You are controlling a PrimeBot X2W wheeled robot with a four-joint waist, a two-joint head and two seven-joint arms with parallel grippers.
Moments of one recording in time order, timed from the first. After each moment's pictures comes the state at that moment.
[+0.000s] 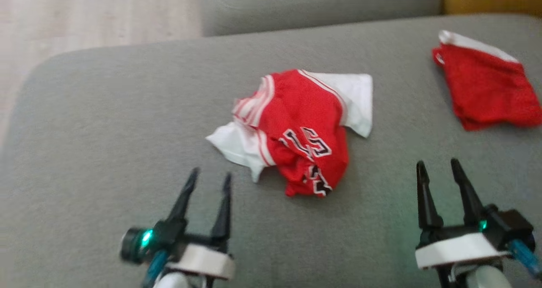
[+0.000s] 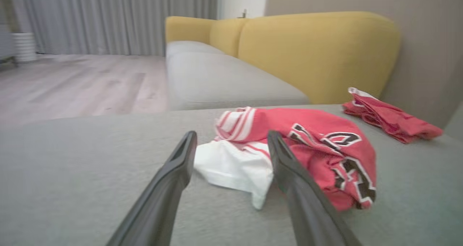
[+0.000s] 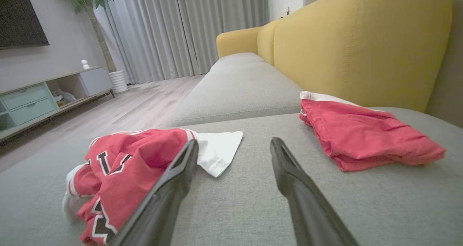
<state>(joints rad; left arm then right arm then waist) -0.09 0.07 -0.42 0.26 -0.24 0.08 -0.25 0.05 -0.05 0.02 0.16 0.15 0.13 -0.26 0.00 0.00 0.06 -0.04</state>
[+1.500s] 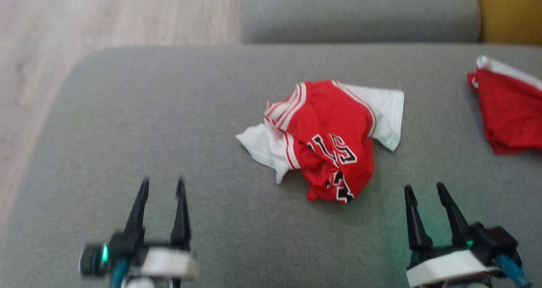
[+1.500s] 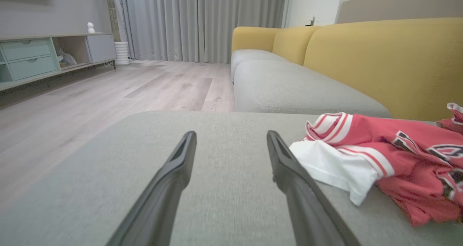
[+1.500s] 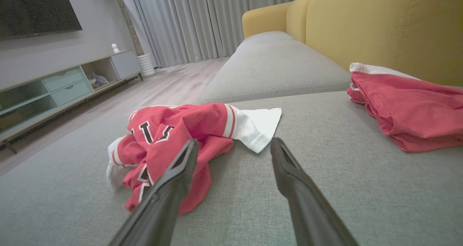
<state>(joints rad) 0.04 0.05 -0.18 0.22 -0.17 0.05 -0.25 0.11 -0.04 0.06 0.21 0.18 0.13 -0.26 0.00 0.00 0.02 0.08</state>
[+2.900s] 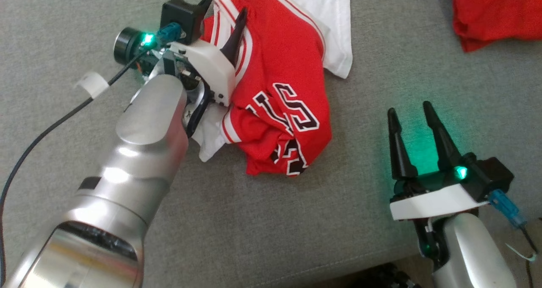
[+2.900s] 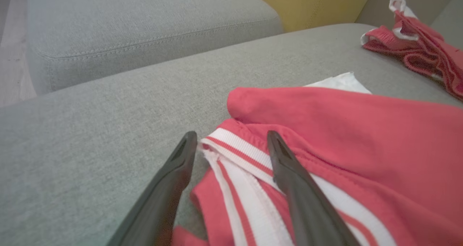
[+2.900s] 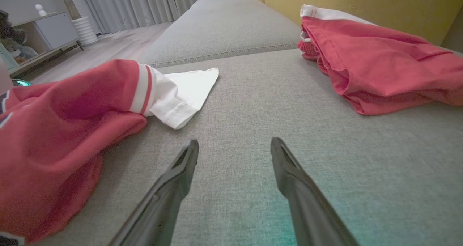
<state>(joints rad) -1.02 0.03 -0.58 0.94 -0.39 -0.12 -0.02 -0.16 -0.05 0.13 0.17 0.17 0.13 -0.26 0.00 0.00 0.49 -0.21</state>
